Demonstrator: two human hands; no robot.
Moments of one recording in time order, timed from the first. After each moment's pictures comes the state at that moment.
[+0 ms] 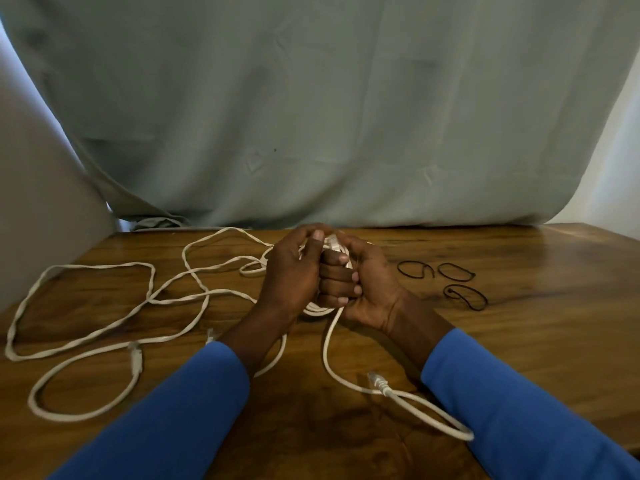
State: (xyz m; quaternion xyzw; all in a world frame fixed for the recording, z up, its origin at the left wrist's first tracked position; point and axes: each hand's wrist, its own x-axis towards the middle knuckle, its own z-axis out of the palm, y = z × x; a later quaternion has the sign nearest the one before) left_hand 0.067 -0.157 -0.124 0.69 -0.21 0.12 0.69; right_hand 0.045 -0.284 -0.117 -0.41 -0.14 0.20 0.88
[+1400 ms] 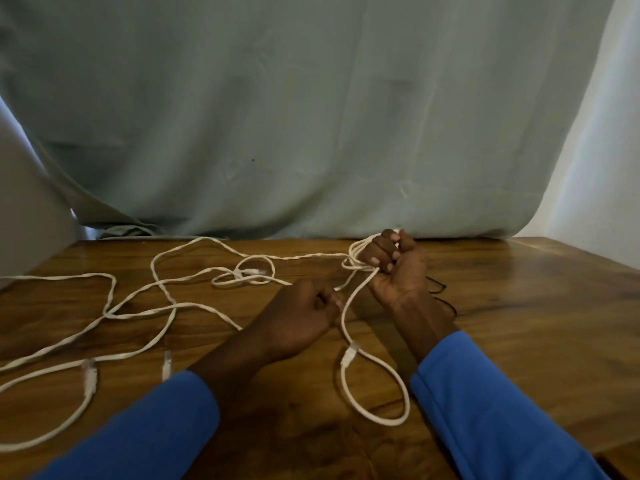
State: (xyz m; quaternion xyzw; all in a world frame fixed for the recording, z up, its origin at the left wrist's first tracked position) left_hand 0.038 -0.170 -0.126 0.85 -0.31 0.02 0.43; right_hand 0.058 -0.359 -0.099 -0.23 -0.12 -0.12 0.96
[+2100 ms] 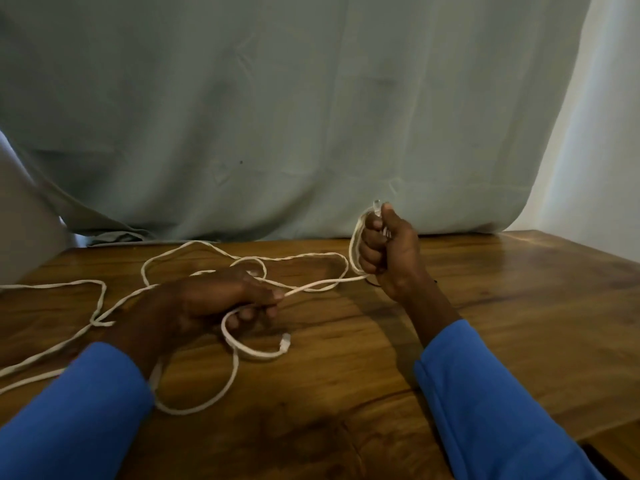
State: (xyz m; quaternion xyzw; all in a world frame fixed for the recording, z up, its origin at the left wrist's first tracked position) left_hand 0.074 -0.099 -0.089 0.79 -0.23 -0.27 0.50; right_hand 0.040 -0.368 -0.078 -0.46 -0.13 -0.12 0.87
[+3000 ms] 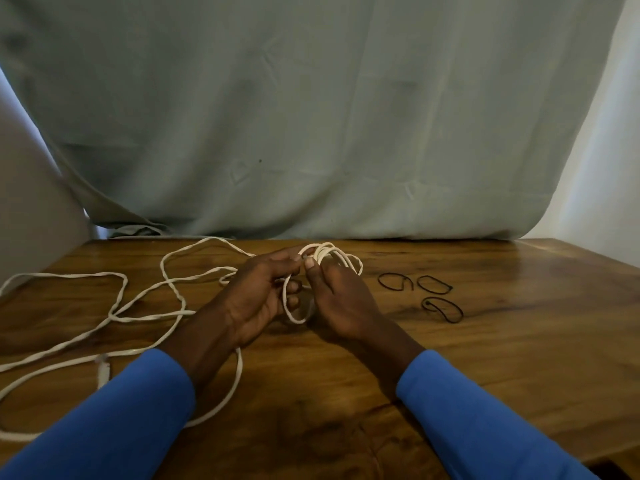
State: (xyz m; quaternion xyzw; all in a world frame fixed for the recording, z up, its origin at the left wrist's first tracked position) left_hand 0.068 -0.138 -0.114 0.53 -0.21 -0.18 0.80; right_hand 0.036 -0.289 -0.128 -0.91 -0.09 -0.25 0.32
